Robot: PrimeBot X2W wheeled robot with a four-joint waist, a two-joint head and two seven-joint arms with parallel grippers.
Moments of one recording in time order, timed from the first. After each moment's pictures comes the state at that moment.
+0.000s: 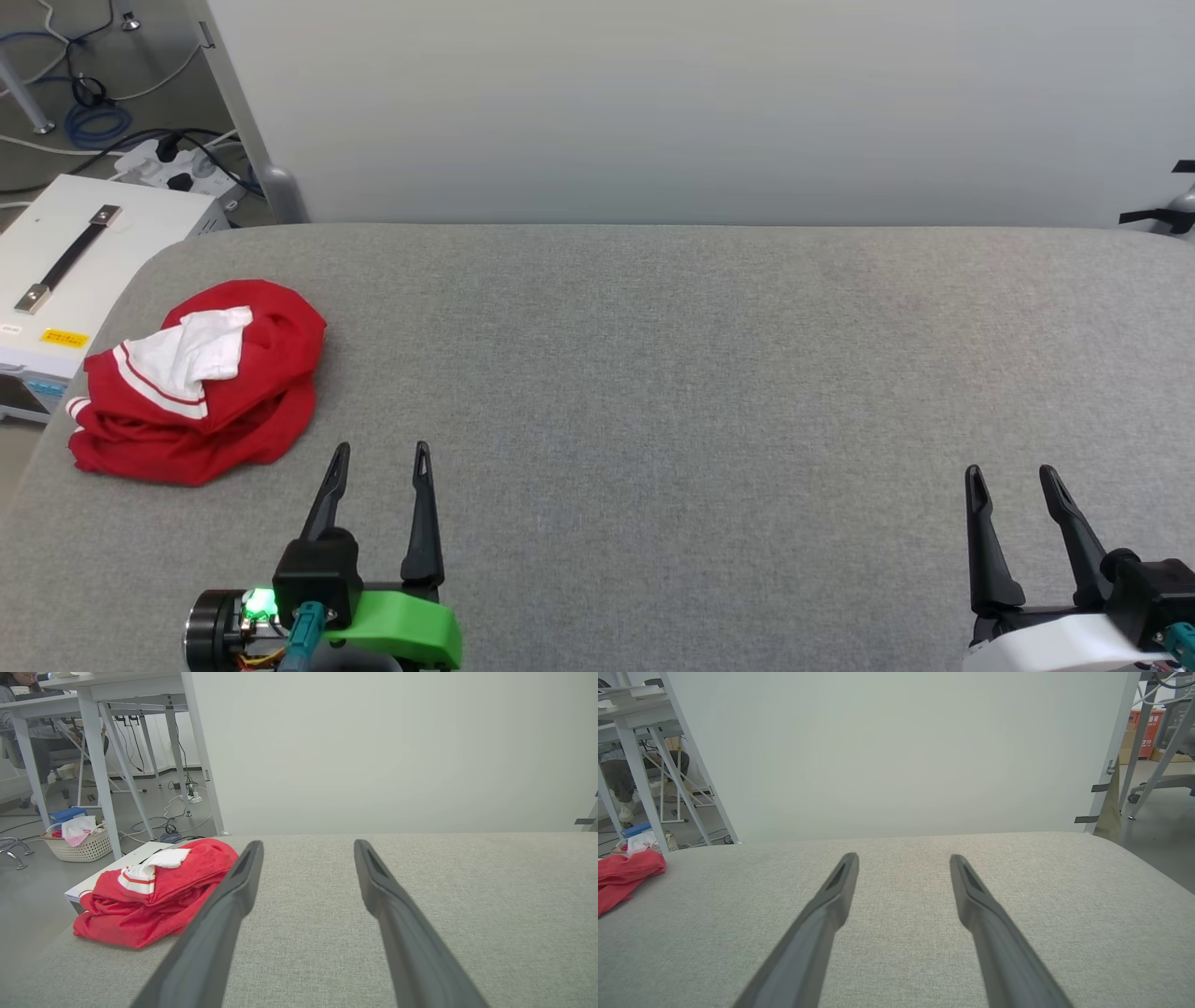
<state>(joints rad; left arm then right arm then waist) 0.05 0.05 -0.09 0.06 -0.04 0.07 -0.26 0.13 -0.05 -0.06 0.00 0.16 0.13 -0.25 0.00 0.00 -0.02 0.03</state>
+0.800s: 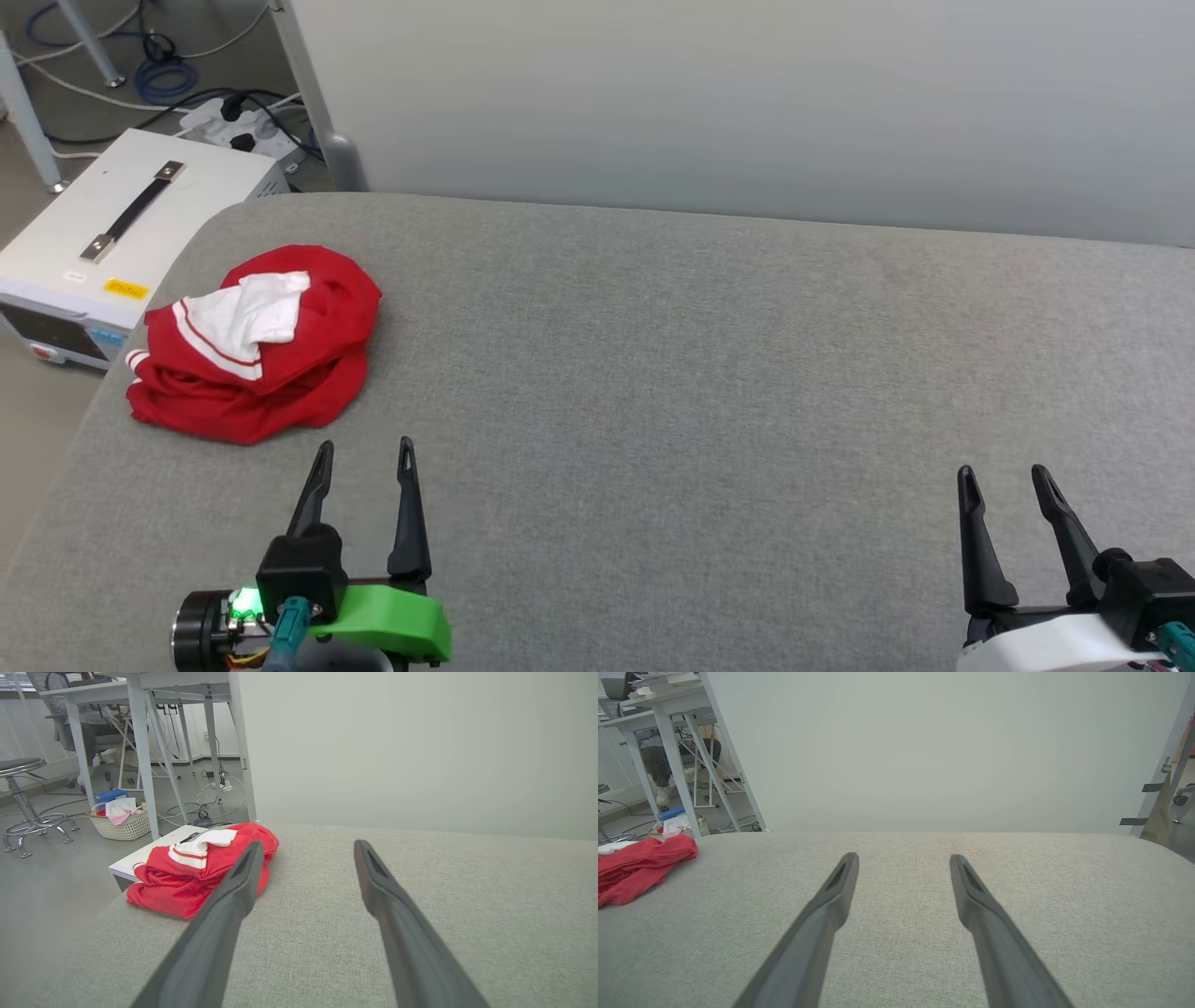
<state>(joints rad) 0.04 0.05 -0.07 0.06 -0.05 0.08 -0.26 0.13 -0.05 -0.05 0.00 0.16 0.13 -0.25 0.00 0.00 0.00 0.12</state>
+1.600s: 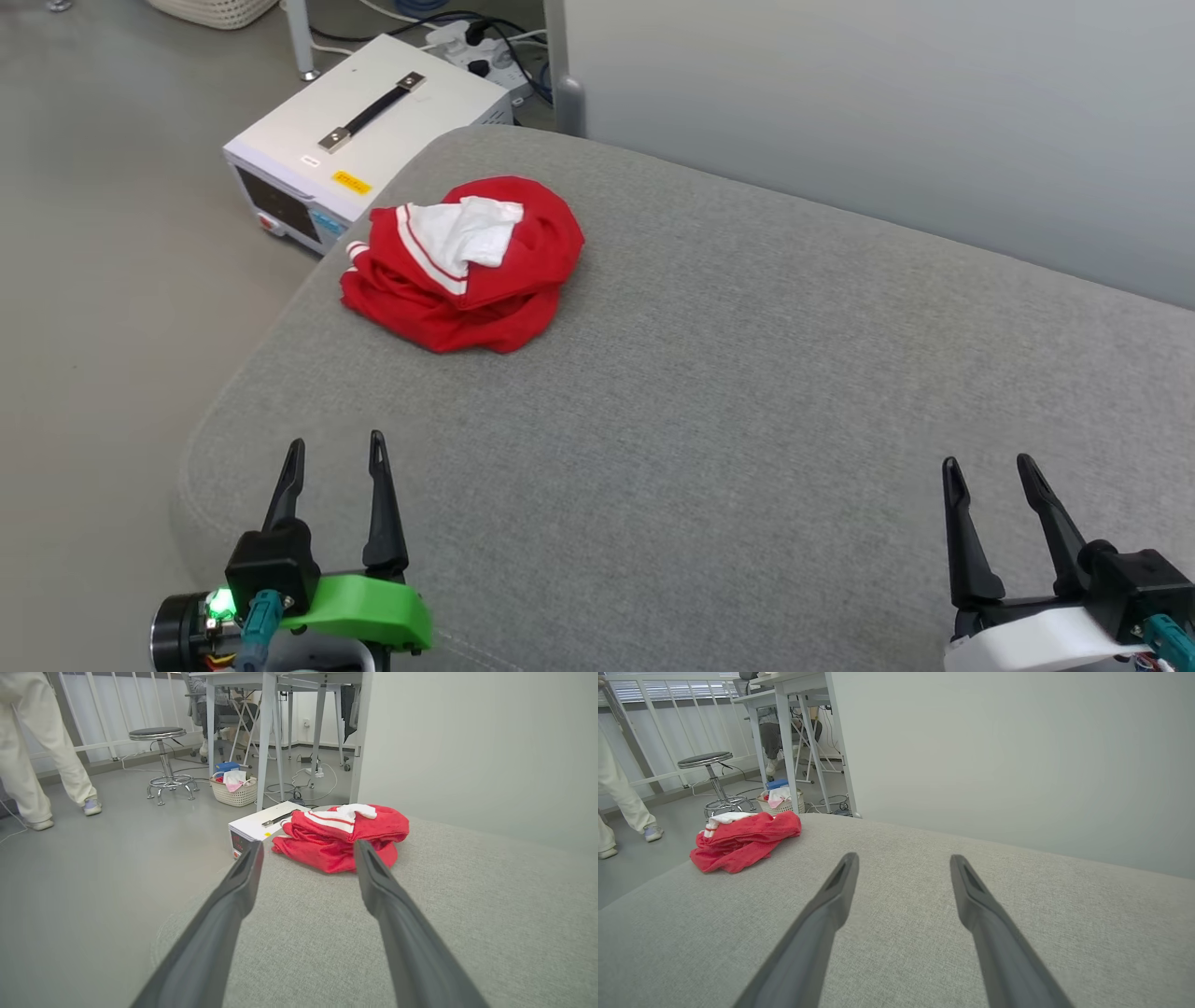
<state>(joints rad) 0.03 0.05 -0.03 0.07 -0.09 0.09 -0.26 0.12 -0.05 -0.02 -0.01 0.15 0.13 -0.25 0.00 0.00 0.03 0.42</state>
